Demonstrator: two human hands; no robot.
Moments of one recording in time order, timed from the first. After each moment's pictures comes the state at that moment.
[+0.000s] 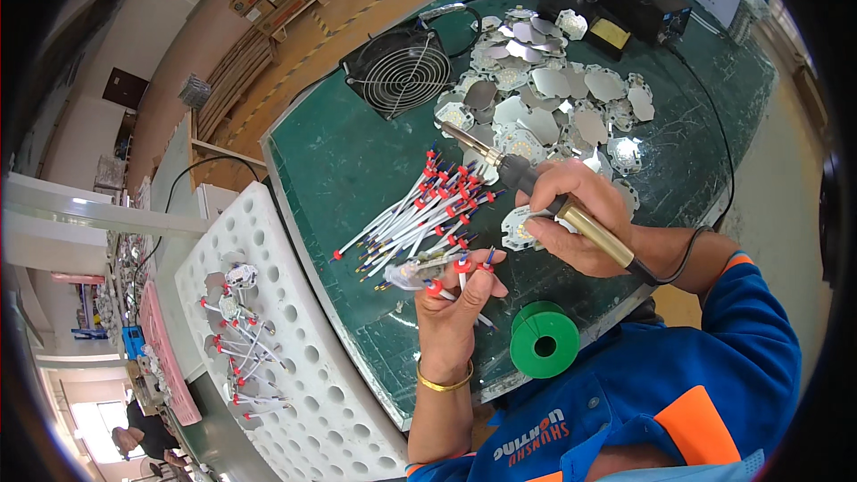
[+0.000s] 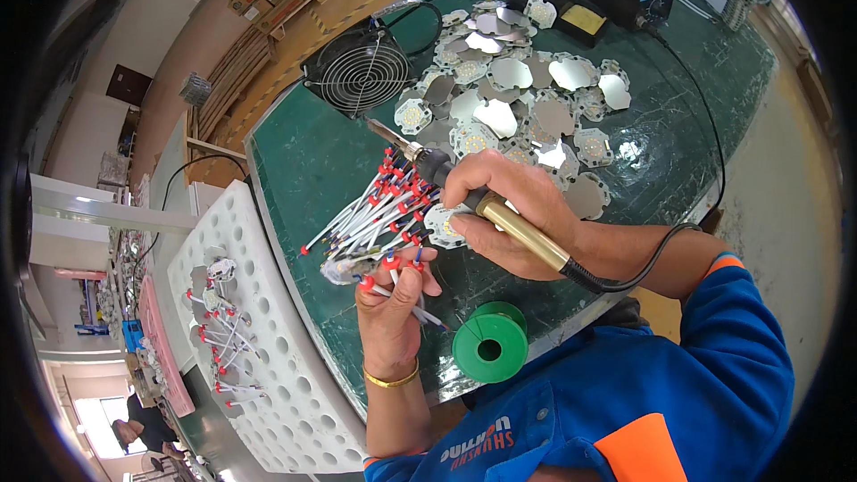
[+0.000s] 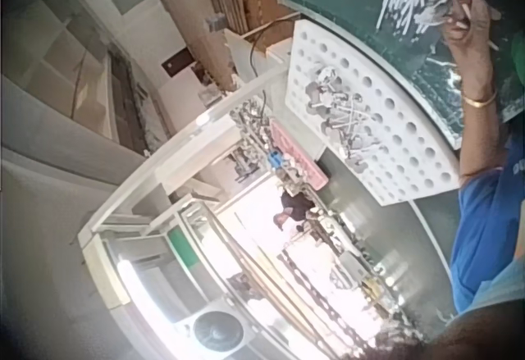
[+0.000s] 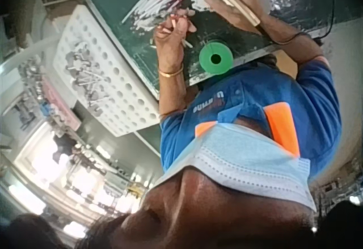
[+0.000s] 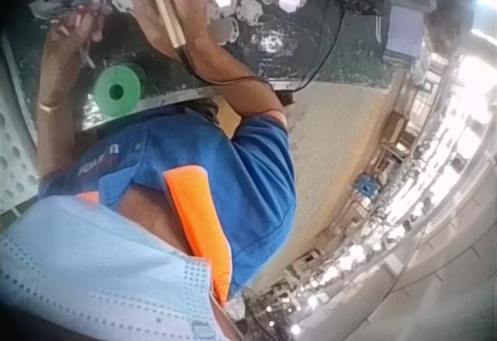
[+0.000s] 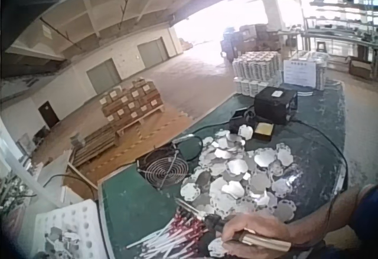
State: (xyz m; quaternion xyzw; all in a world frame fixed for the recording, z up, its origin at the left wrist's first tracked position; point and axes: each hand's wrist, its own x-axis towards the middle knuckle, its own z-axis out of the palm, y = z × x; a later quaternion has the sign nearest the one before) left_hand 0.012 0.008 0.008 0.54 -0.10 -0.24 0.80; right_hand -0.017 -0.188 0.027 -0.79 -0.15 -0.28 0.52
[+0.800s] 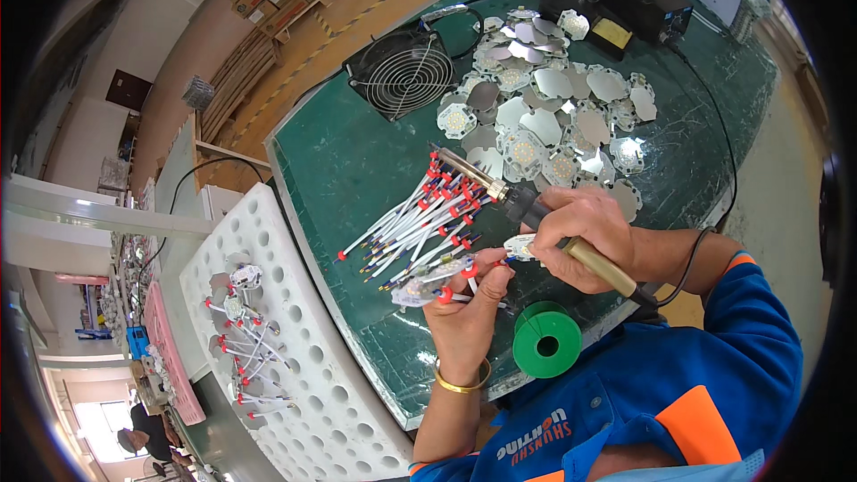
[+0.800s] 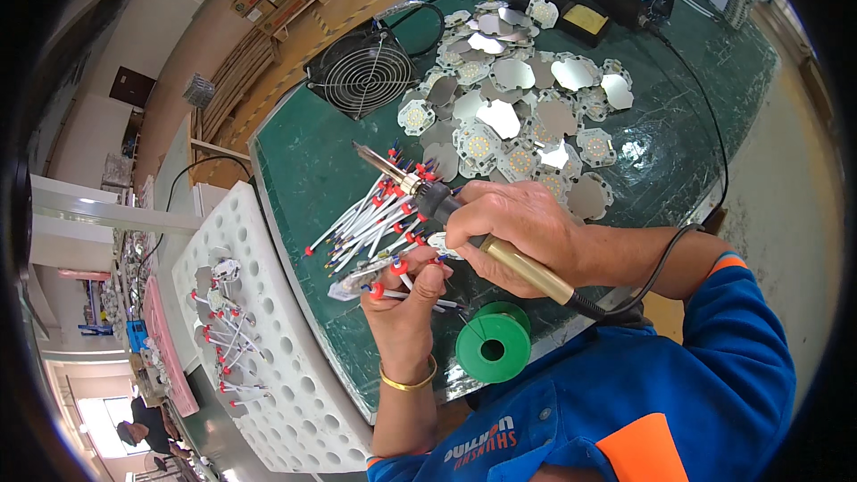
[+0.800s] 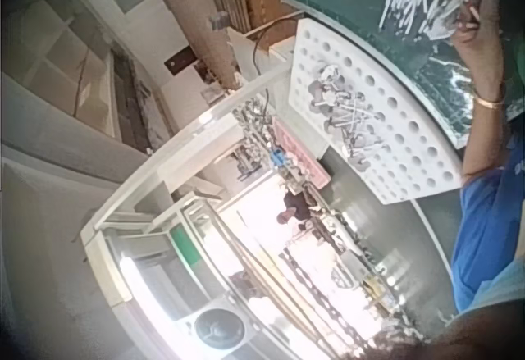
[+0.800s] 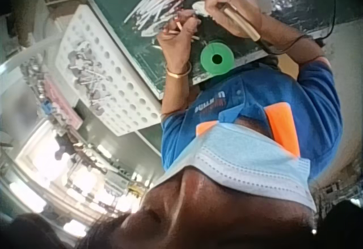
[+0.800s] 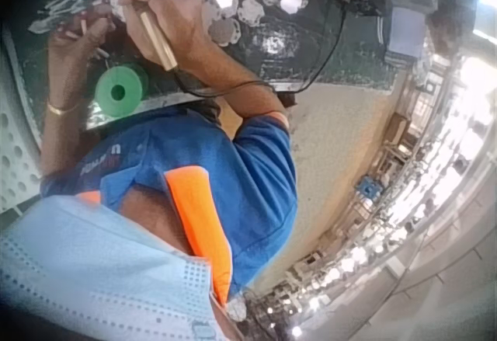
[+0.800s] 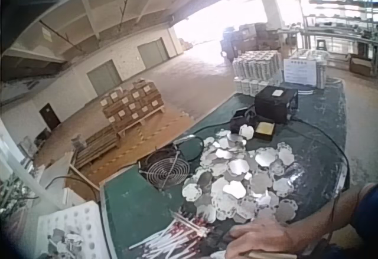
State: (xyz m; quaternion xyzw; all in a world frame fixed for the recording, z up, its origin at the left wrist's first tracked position) left_hand 0.002 -0.005 0.015 0.63 -0.09 -0.17 0.75; right_hand -0.018 -0.186 0.025 -0.79 -0.25 -0.34 0.44
